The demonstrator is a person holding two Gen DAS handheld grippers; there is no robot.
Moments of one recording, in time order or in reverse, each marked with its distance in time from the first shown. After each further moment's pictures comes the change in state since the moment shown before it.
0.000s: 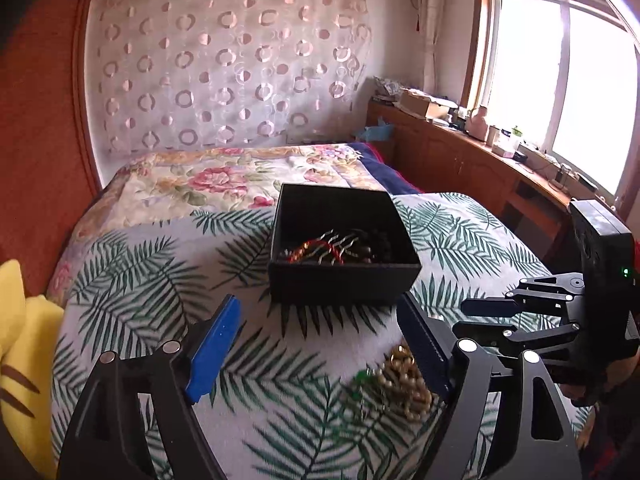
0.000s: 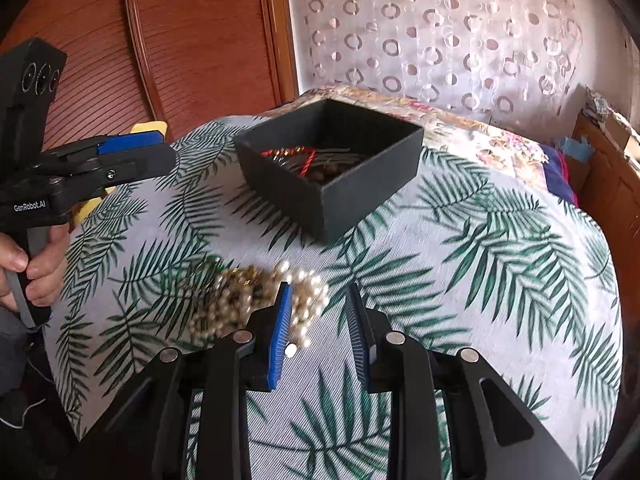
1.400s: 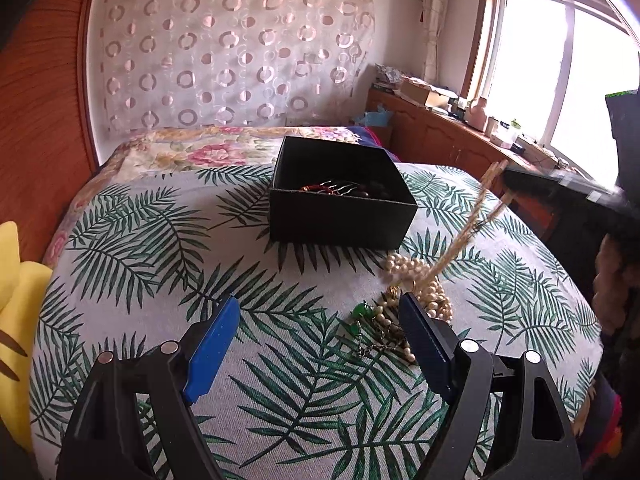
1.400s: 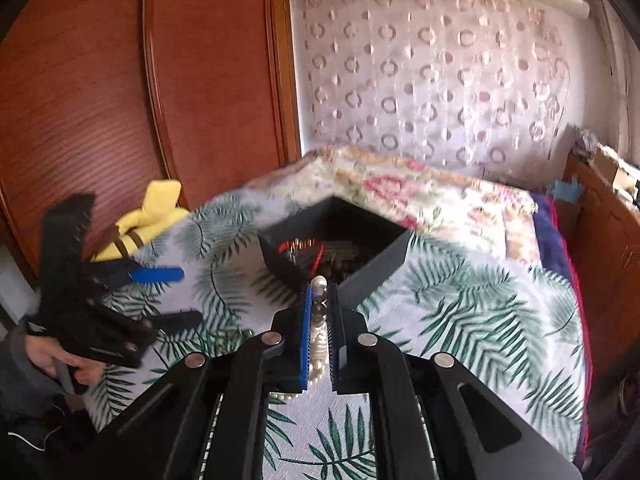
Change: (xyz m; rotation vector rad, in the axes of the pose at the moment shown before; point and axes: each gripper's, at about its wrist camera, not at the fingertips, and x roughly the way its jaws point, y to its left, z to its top) left arm -0.007 0.002 -0.043 -0.027 0.048 -0.016; right arm -0.074 0.009 0.041 -0.027 -0.225 -0.014
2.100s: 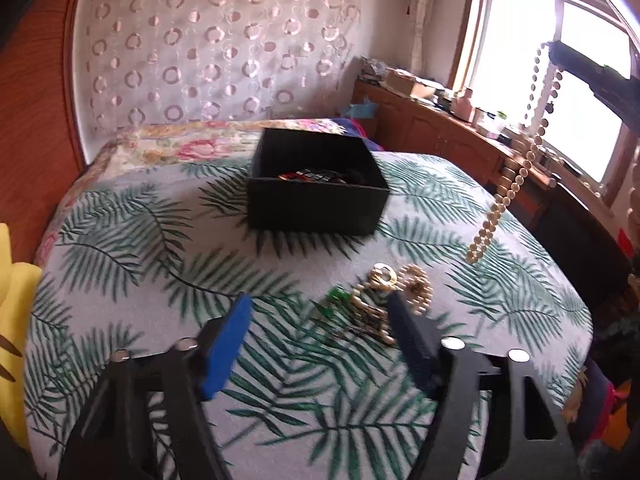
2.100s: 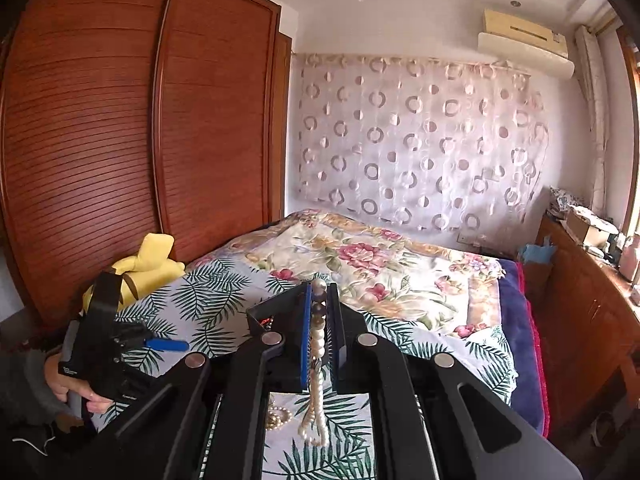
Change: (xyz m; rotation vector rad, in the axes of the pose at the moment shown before) left arm -0.005 -0.012 -0.007 0.021 0.035 -0.065; right arm -0.092 -0.009 0.043 -0.075 -0.196 -0.089
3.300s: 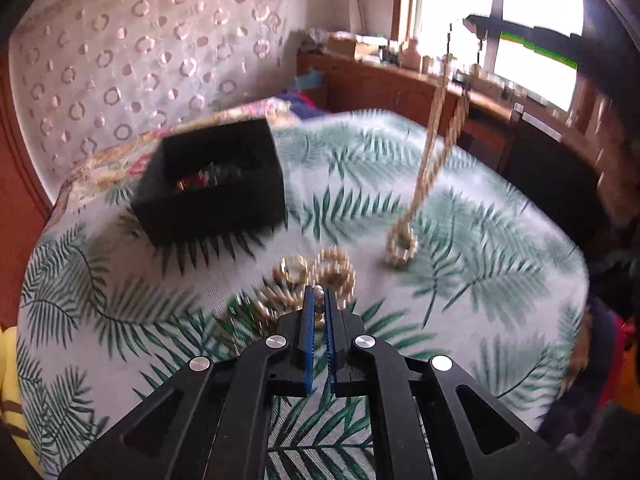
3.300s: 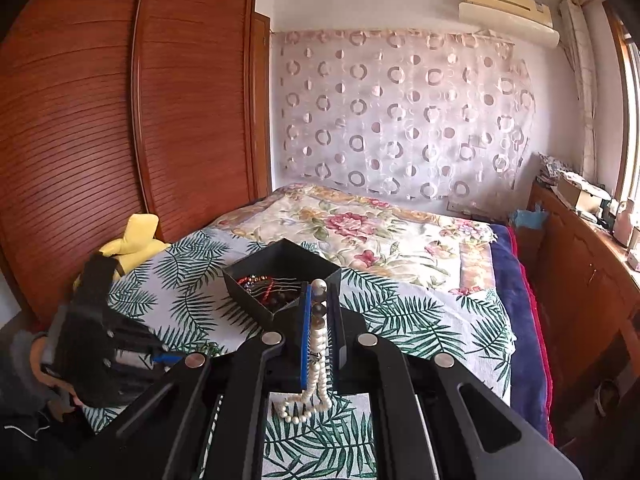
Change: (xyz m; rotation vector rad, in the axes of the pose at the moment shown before) left arm 0.022 -0.060 0.017 0.210 0.071 -0.066; right arm 0.009 -0.022 -0.046 0.063 0.076 -0.026
